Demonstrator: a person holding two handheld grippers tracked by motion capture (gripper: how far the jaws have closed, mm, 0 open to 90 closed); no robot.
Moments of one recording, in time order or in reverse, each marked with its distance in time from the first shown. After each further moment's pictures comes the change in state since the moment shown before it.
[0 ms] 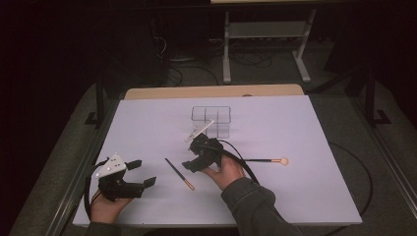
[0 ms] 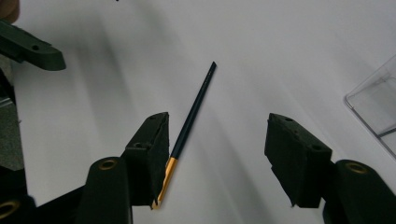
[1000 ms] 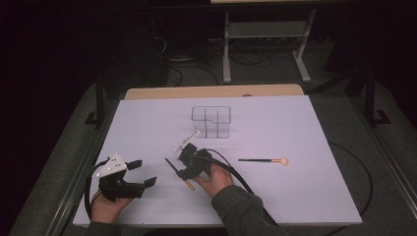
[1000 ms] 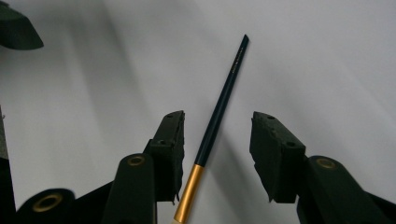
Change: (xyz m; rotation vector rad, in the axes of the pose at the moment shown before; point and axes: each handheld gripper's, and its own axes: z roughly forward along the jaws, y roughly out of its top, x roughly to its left) left arm 0.000 0.000 0.001 0.011 -0.002 0.012; right arm 0.016 -0.006 0.044 0.078 0.025 0.008
